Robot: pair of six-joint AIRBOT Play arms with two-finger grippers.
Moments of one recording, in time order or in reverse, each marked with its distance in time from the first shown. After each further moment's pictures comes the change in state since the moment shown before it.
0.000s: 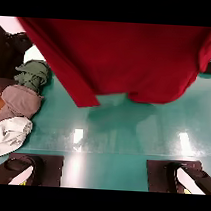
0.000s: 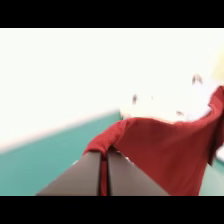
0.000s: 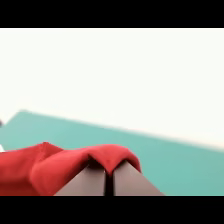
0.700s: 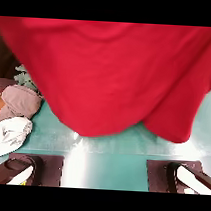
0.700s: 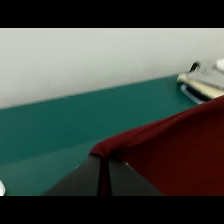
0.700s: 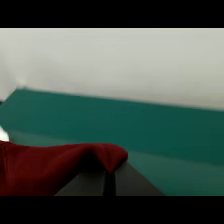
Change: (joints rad) left arm 0.006 -0.064 -0.145 0.275 -0.082 -0.108; right arm -0.163 -0.196 0.090 0.140 0.238 0.028
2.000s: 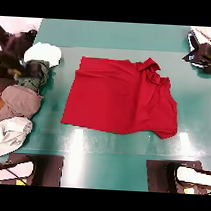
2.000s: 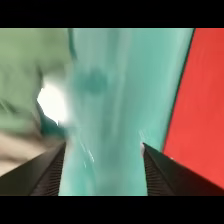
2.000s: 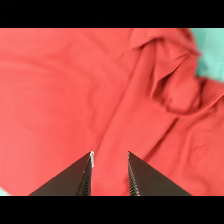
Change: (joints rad) left arm 0.328 -0.408 -0.480 0.061 -0.258 0.018; right arm 0.037 -0.272 -0.389 -0.026 0.134 -0.069
